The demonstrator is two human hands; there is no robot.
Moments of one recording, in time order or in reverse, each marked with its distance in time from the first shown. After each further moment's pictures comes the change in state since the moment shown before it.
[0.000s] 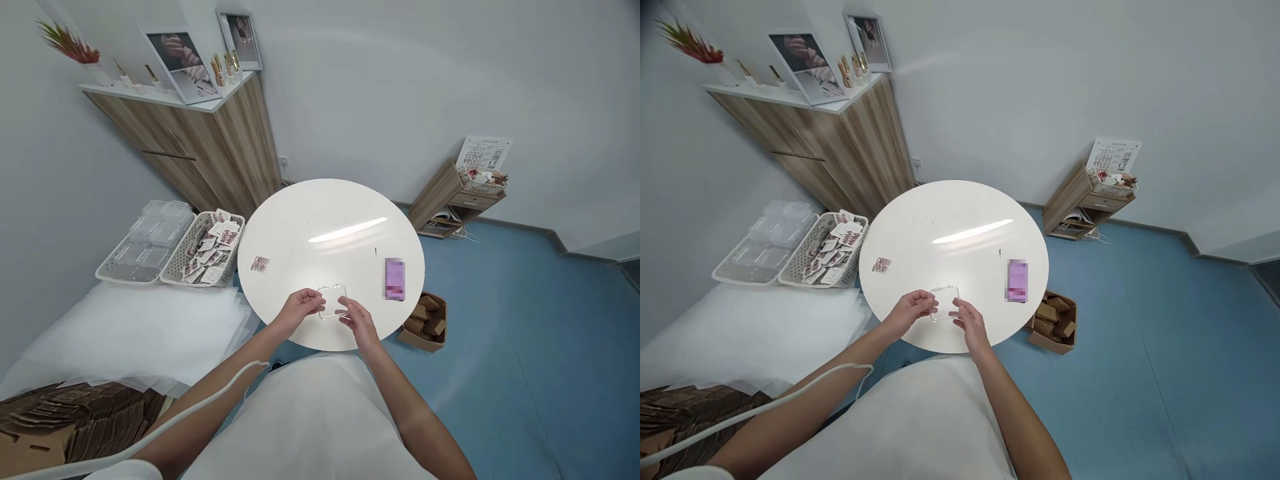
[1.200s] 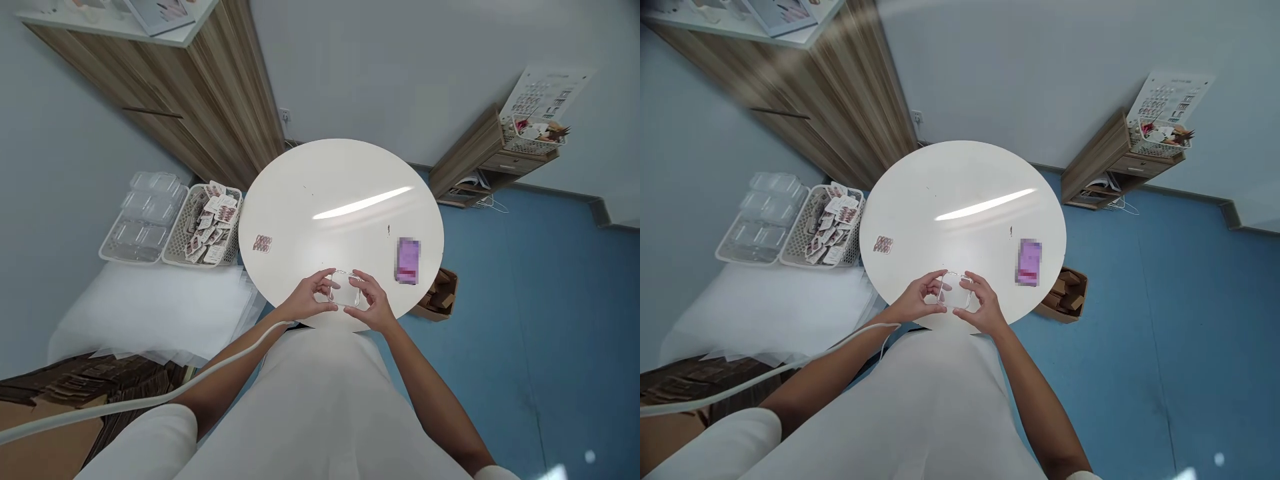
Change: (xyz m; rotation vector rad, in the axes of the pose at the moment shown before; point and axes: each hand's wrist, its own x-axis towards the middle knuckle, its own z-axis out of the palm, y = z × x) left_hand 0.015 0.001 0.000 0.381 -0.204 0.213; right_hand 0.030 -0.009 -0.029 -0.539 -0.179 -0.441
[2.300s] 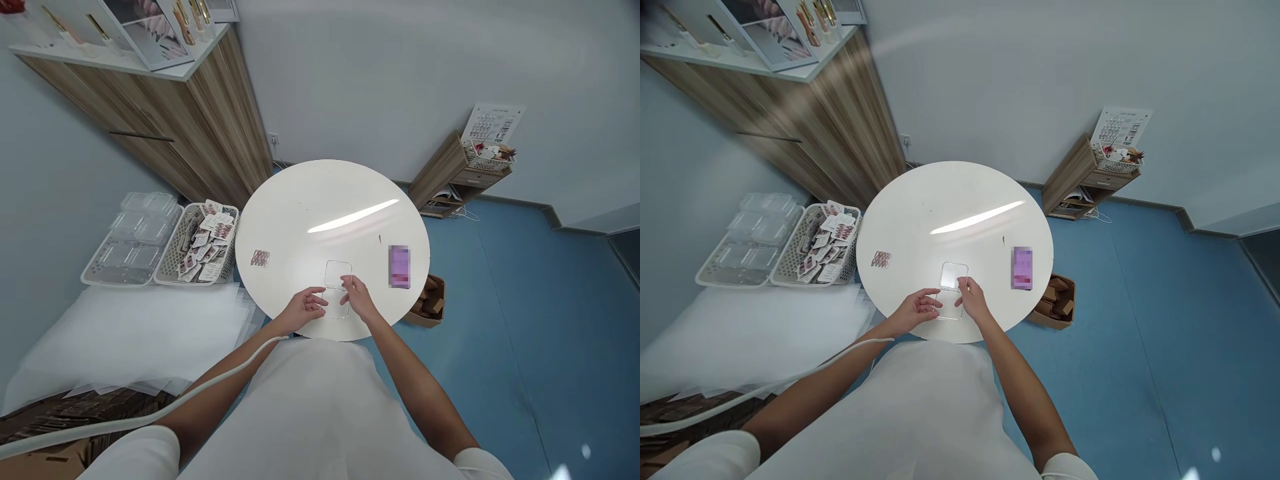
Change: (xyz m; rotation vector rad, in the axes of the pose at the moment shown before) left_hand -0.016 -0.038 -0.020 -0.191 -0.023 -0.188; right_hand 0.037 0.004 0.035 0.068 0.152 0.538
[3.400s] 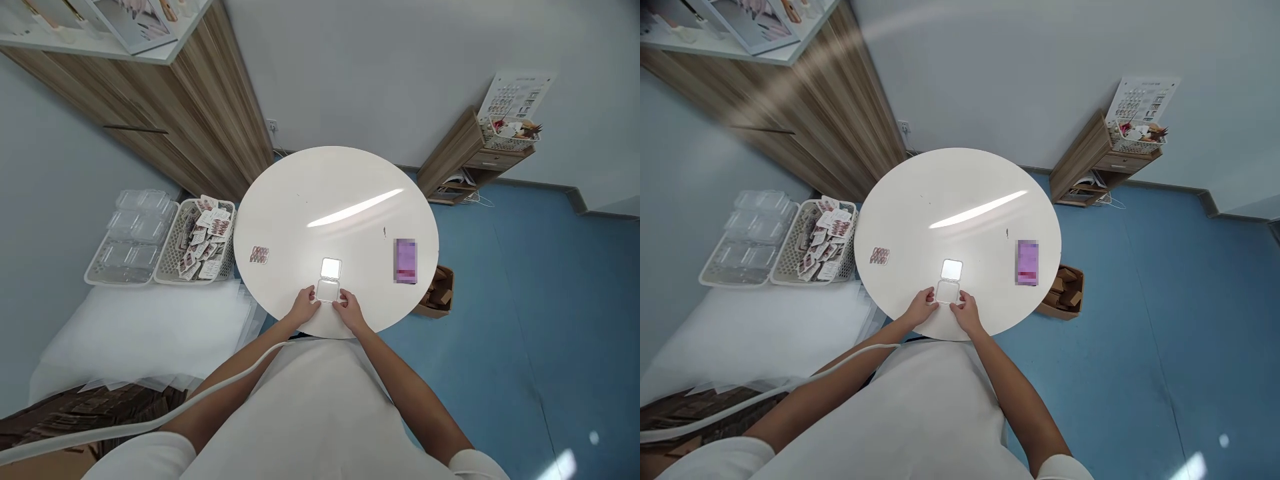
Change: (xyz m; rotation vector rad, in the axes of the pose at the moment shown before) left_hand 0.047 -0.077 -0.007 0.404 0.369 -0.161; right_hand 0.003 0.090 0.036 -0.039 0.060 0.148
